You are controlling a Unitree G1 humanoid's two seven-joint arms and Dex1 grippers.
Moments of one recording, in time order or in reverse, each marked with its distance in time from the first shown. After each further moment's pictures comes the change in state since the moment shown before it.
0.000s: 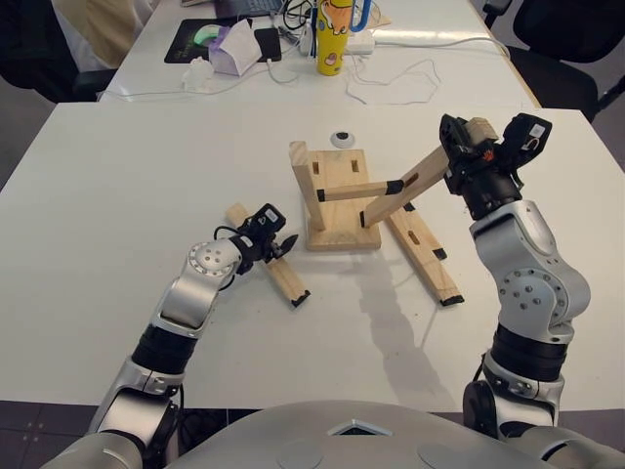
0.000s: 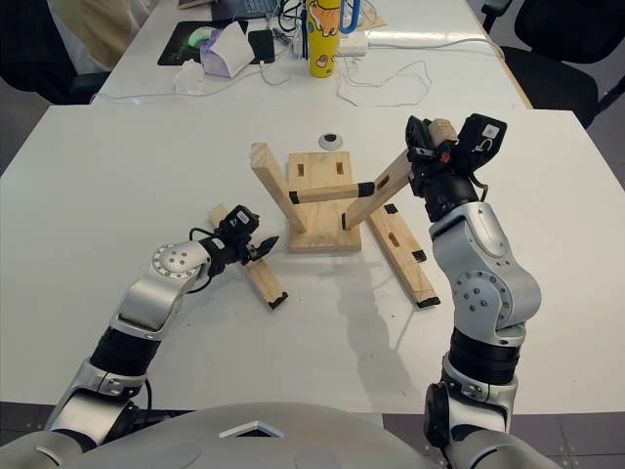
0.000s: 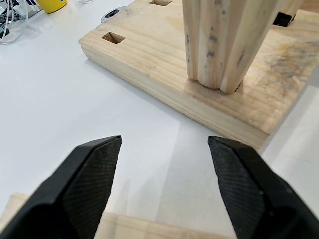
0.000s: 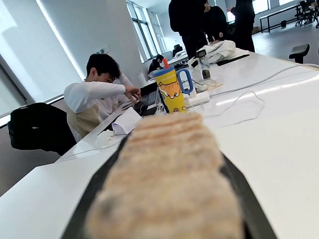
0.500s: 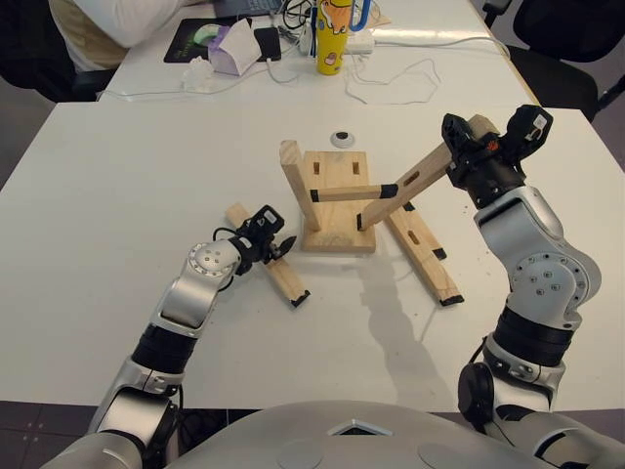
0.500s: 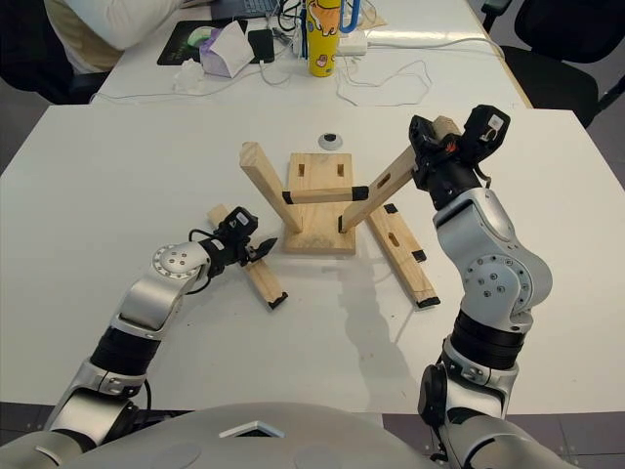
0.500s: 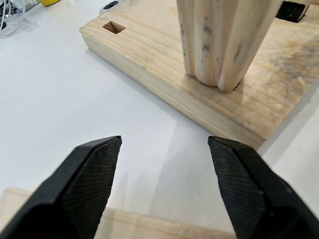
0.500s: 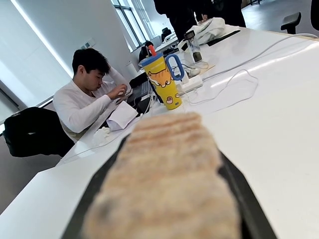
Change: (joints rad) left arm 0.000 0.001 0.000 0.022 0.001 -0.007 0.000; right arm -0.111 0.015 -0.098 0.039 0.136 0.171 -0.139
